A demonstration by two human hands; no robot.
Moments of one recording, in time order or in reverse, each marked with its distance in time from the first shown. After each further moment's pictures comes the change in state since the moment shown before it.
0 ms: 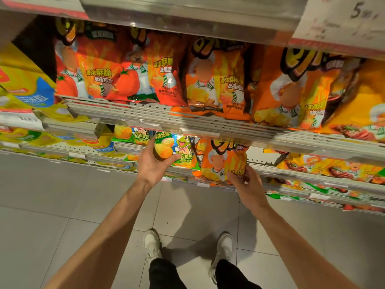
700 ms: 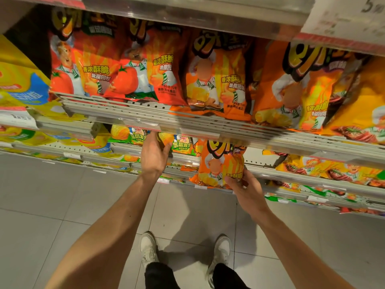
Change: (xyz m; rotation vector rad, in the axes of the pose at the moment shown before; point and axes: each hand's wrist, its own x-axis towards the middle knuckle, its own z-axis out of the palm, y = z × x) left_hand 0.032 0.000 0.021 0.383 0.190 0.175; right_hand -0.009 -0.005 0.001 0.195 -0.052 0.093
